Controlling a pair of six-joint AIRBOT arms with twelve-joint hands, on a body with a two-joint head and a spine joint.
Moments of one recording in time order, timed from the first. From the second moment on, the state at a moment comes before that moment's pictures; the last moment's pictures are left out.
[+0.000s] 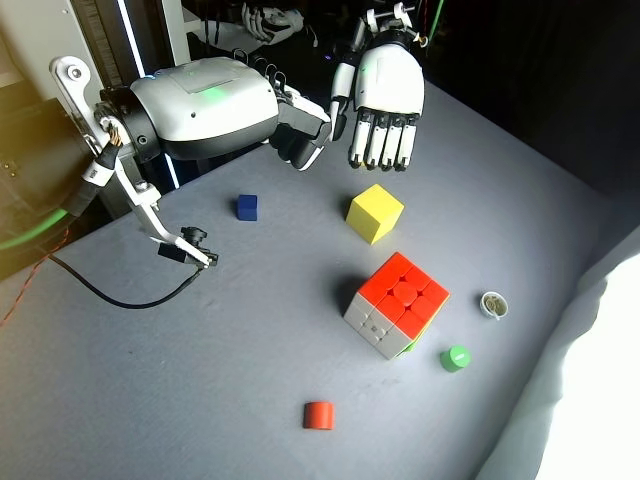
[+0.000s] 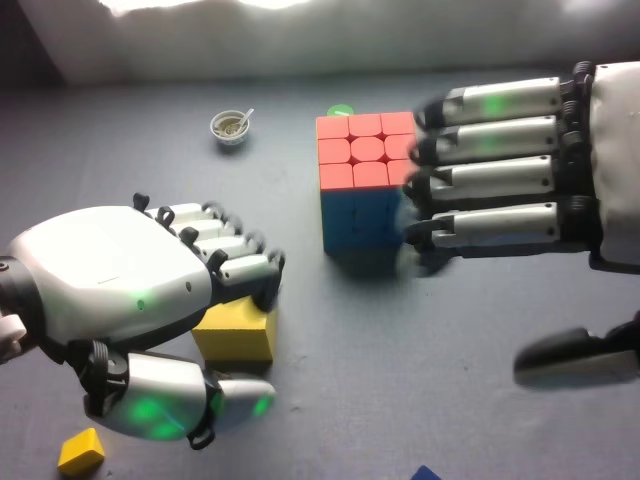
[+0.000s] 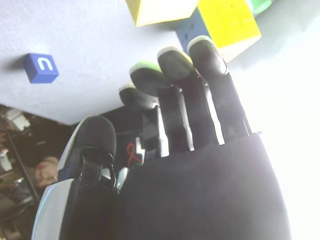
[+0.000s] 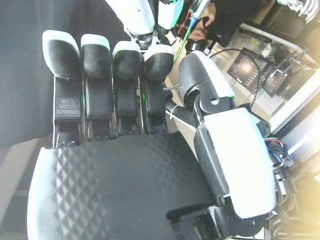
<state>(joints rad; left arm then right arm) 0.37 -0.66 0.65 0.06 -0.30 0.99 -0.27 -0.83 1.01 -0.91 1.09 -0.51</state>
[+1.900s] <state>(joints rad) 0.32 -0.88 0.72 -1.17 -0.49 2.02 -0.32 -0.78 0.92 -0.81 1.05 -0.42</state>
